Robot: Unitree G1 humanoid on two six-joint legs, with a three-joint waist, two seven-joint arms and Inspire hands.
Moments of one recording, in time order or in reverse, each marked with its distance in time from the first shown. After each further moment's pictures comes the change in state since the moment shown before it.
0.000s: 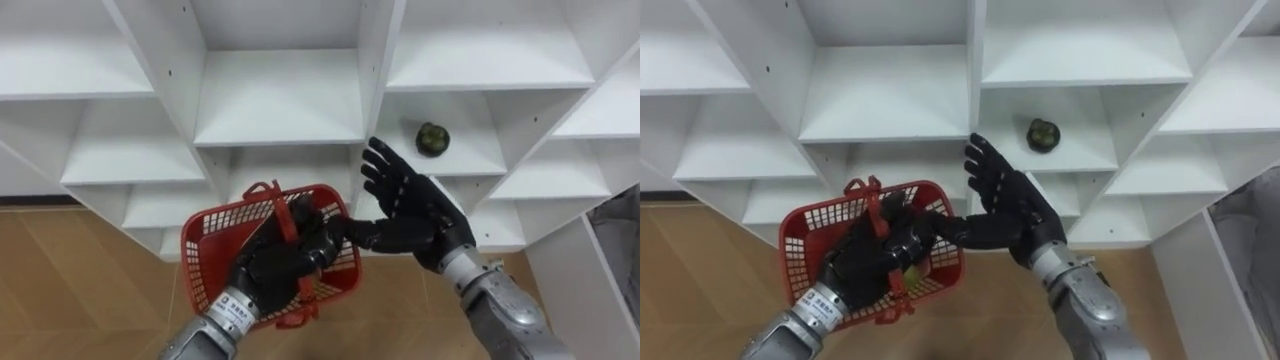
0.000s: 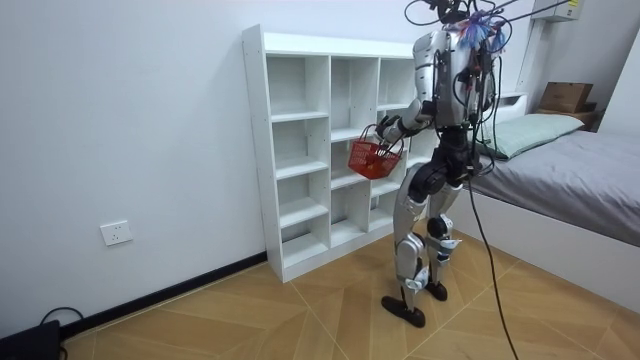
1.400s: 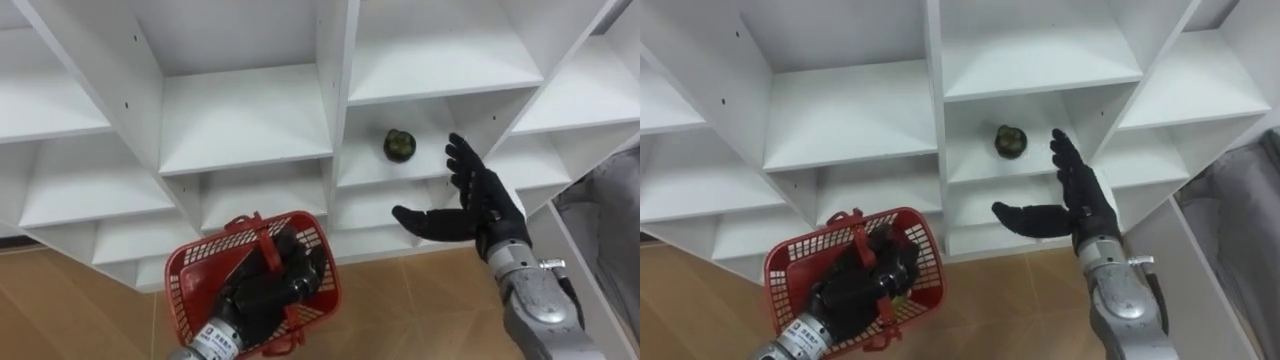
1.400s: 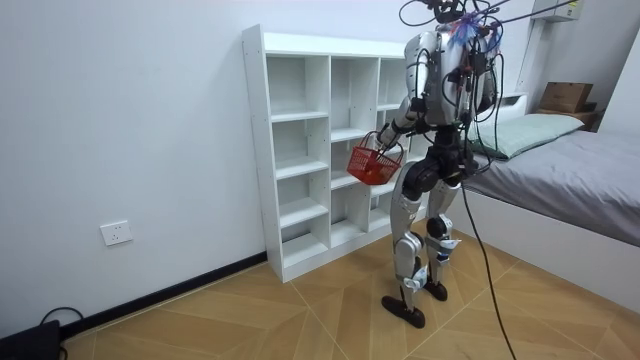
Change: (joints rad) left arm 0.067 0.045 0.008 0.050 0.002 0.000 -0.001; right arm -0.065 -0.052 -0.090 0.082 -0.288 0.000 -0.341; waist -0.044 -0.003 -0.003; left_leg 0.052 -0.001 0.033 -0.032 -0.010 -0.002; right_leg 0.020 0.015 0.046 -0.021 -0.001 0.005
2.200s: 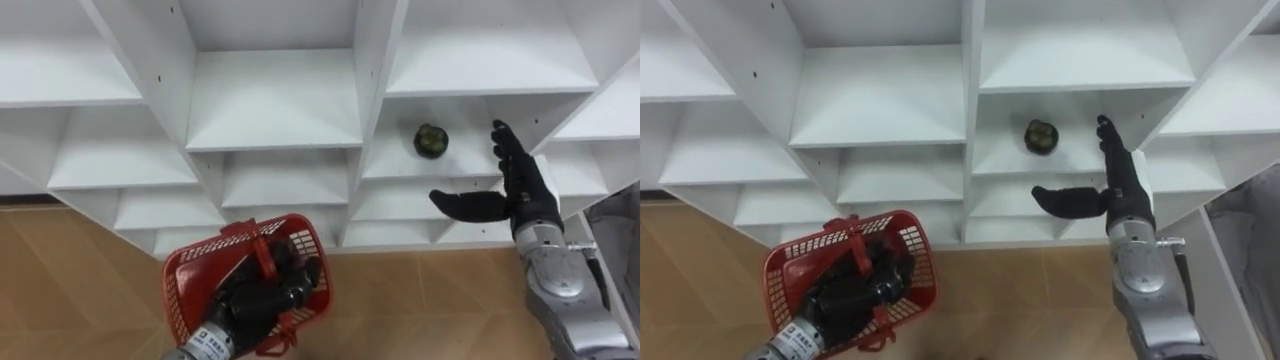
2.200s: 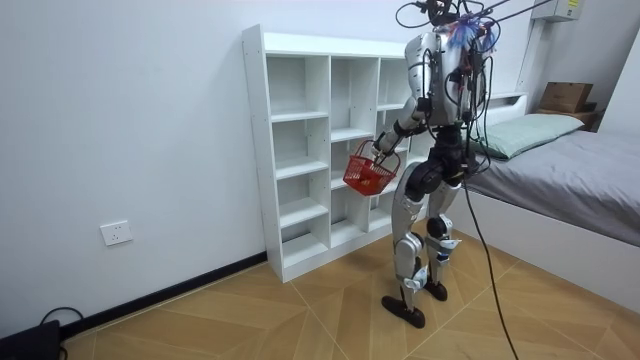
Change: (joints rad) left arm -0.013 0.012 0.031 0.049 0.075 0.025 -0.004; right arm -0.145 -0.080 0.000 0.175 -0.052 0.001 -0.127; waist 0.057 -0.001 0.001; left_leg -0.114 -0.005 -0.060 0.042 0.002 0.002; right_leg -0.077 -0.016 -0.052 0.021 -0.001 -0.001
